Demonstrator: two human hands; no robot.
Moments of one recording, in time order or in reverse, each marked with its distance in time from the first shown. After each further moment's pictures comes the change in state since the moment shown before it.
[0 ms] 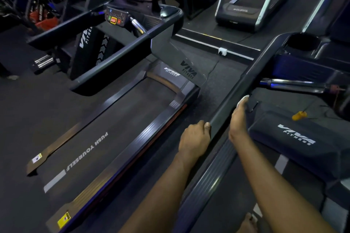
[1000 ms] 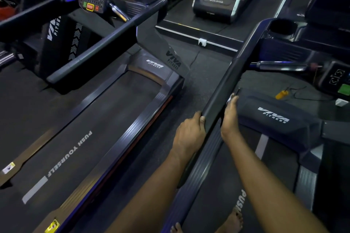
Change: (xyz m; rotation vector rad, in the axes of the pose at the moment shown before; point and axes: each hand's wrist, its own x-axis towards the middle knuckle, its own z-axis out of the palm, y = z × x) left_hand -0.031 -0.038 -0.001 -0.022 0.006 0.159; right_hand -0.056 0.030 0.013 0.063 0.087 0.068
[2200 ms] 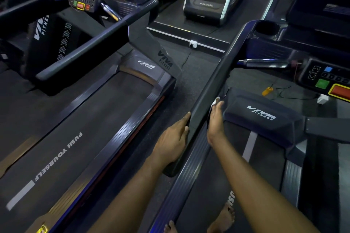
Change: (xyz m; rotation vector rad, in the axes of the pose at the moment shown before) left_hand -0.051 -0.031 -0.021 -0.140 -0.126 0.105; right_hand -0.054 0.010 0.006 0.055 -0.069 -0.109
